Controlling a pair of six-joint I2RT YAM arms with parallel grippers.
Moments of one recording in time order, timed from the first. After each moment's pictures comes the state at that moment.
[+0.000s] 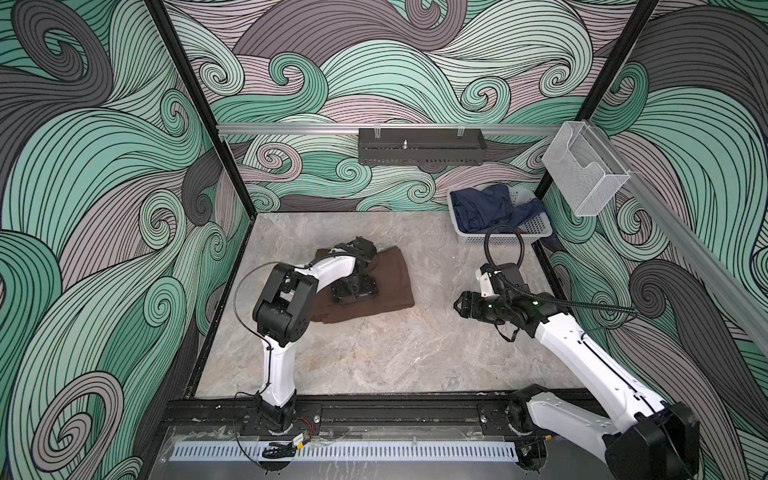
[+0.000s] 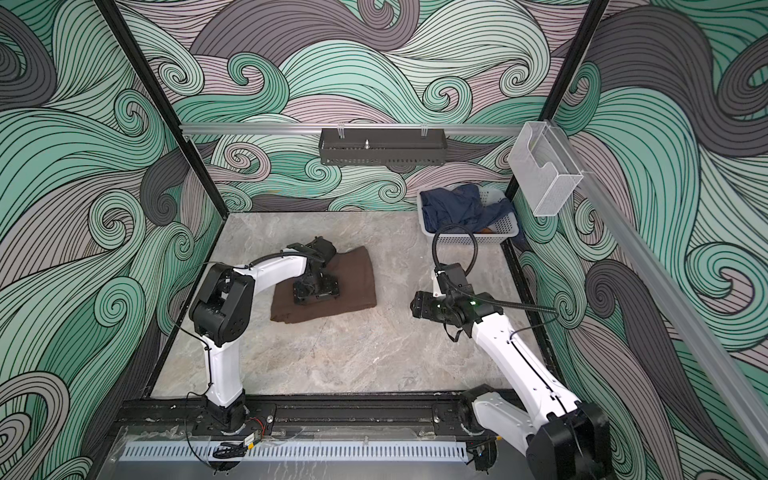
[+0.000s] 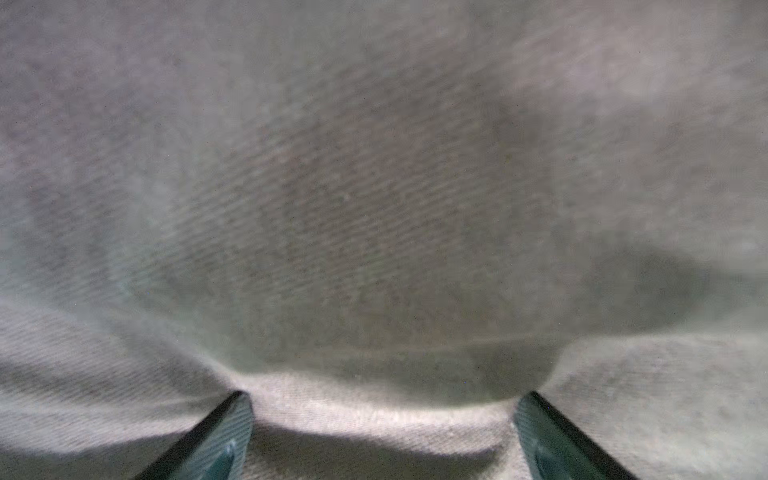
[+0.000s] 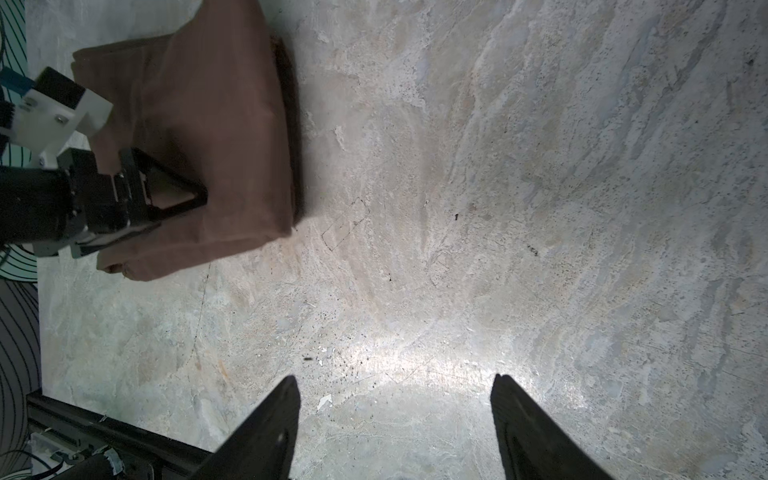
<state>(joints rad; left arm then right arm) -0.42 2.03 1.46 -0.94 -0.04 -0.65 0.35 1.08 0.83 -0.77 -0.17 0.46</state>
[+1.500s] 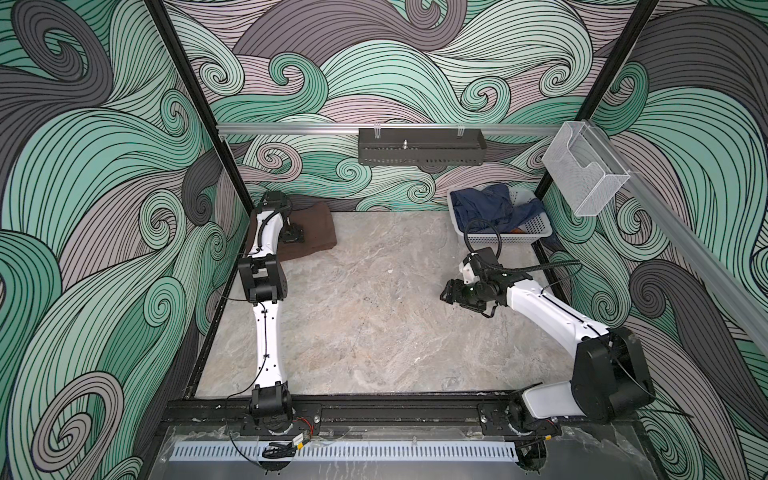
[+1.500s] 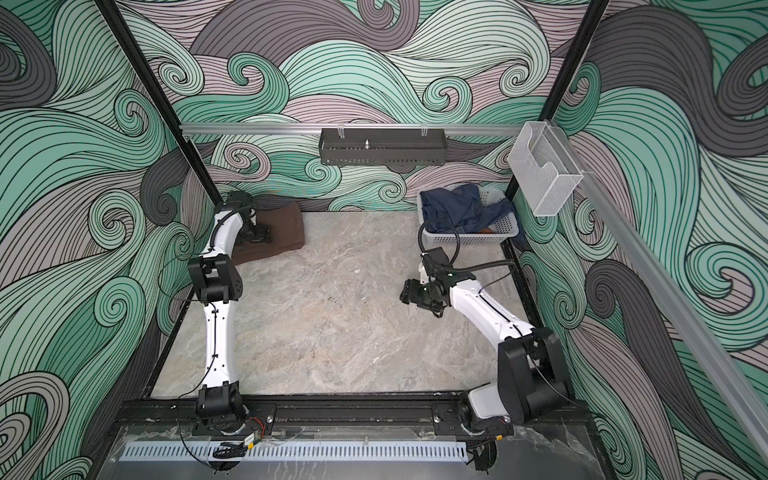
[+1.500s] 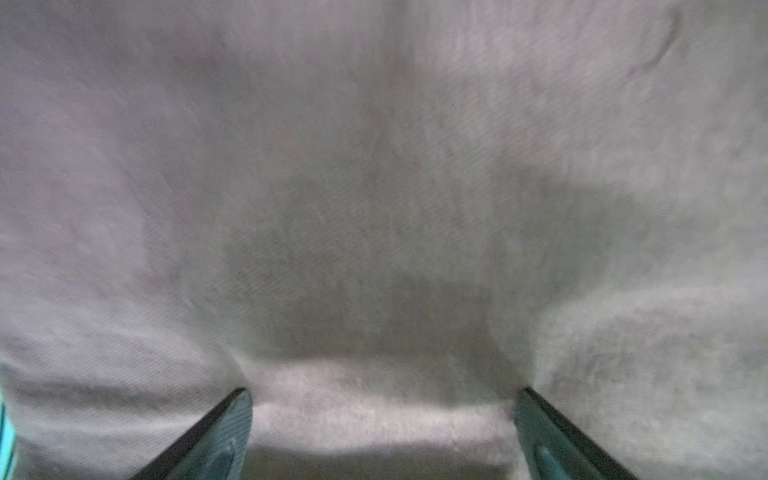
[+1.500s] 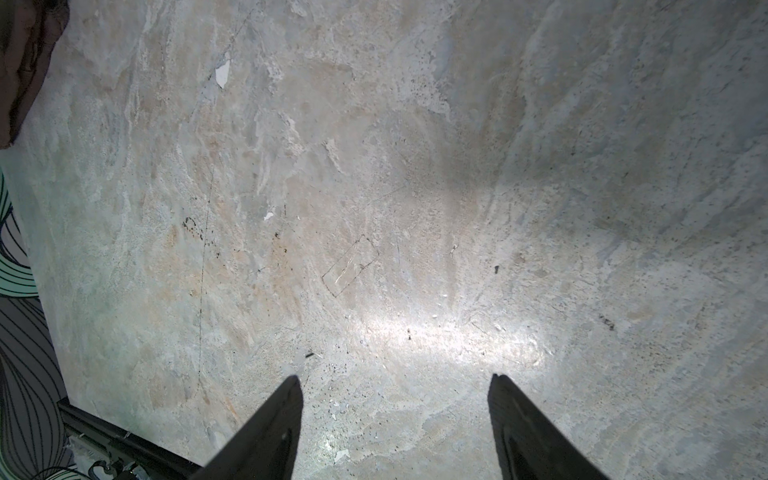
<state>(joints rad) 0.16 2.69 2.63 -1.15 -0.11 -0.02 0.33 1.43 0.95 -0.66 -0.25 0.48</state>
